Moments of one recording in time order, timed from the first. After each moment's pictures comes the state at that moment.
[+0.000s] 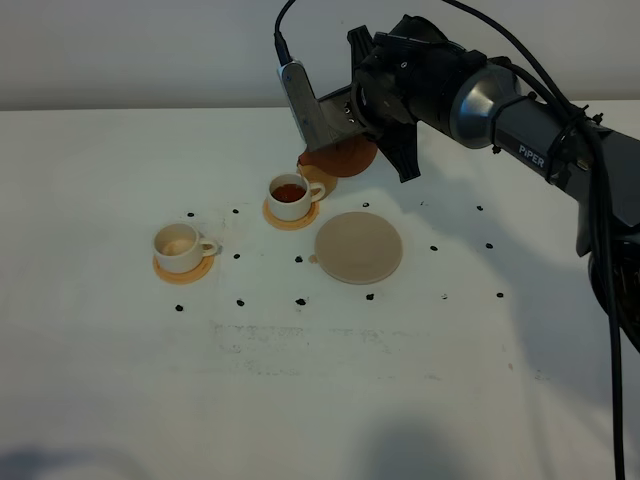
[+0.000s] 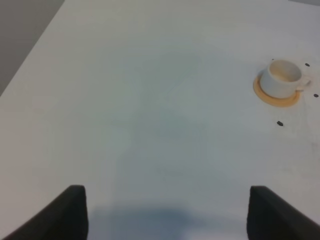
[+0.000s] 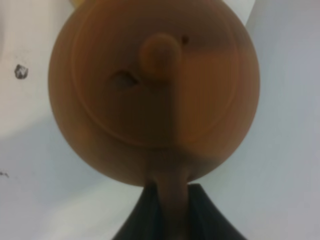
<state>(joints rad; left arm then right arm) 0.14 0.00 -0.50 0.03 1.04 -0.06 0.66 2.28 -1.98 -0.48 0.80 -1.15</state>
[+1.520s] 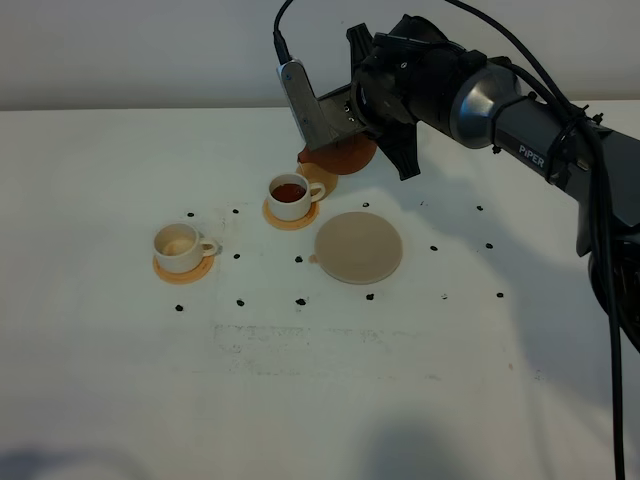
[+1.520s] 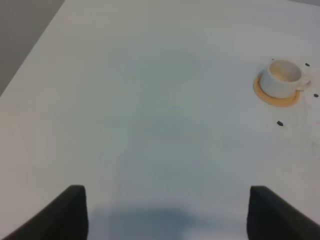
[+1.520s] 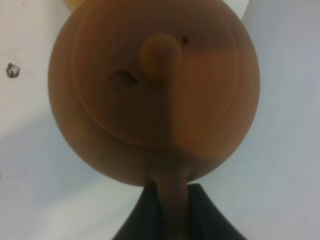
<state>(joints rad) 0.14 0.00 -0.50 0.03 1.04 -0.06 0.66 2.28 -1.98 -0.49 0.79 -1.15</state>
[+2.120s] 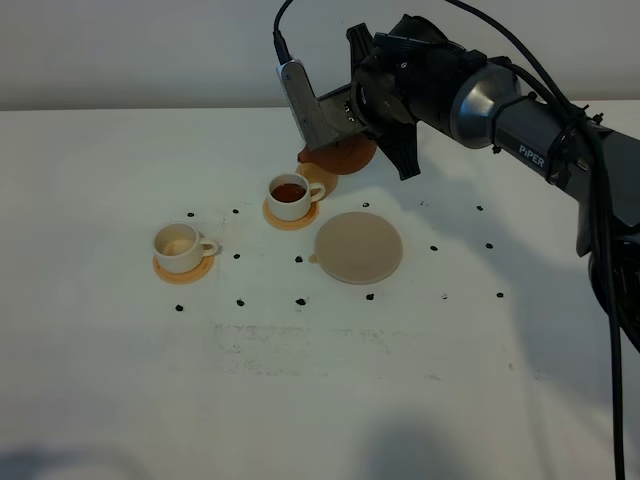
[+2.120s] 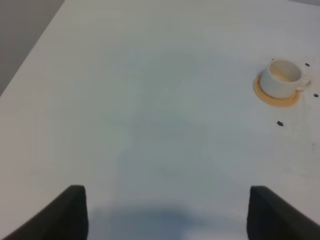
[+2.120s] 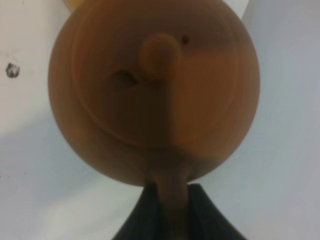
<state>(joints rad) 0.14 0.00 -0.50 0.03 1.04 -0.06 0.66 2.28 -1.98 -0.49 0.79 -1.15</state>
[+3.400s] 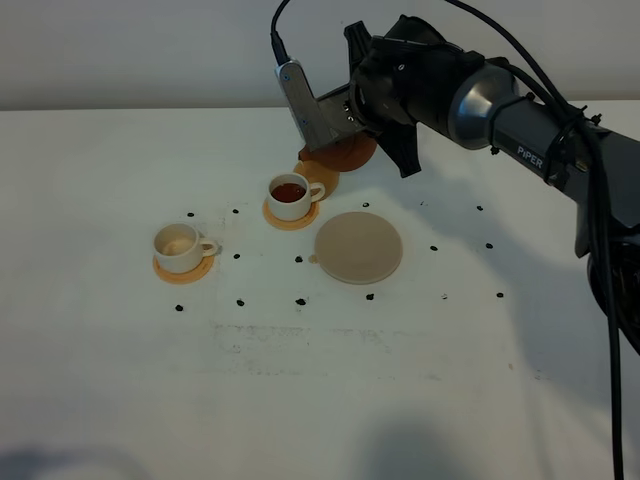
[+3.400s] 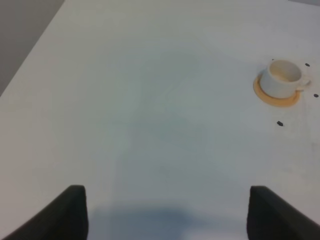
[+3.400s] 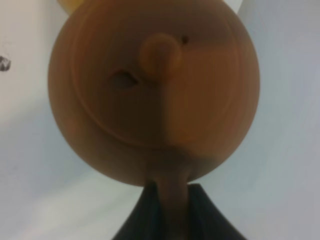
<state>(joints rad) 0.14 0.00 -0.50 0.03 1.04 -0.06 0.67 2.28 -1.98 -0.52 0.78 -1.15</state>
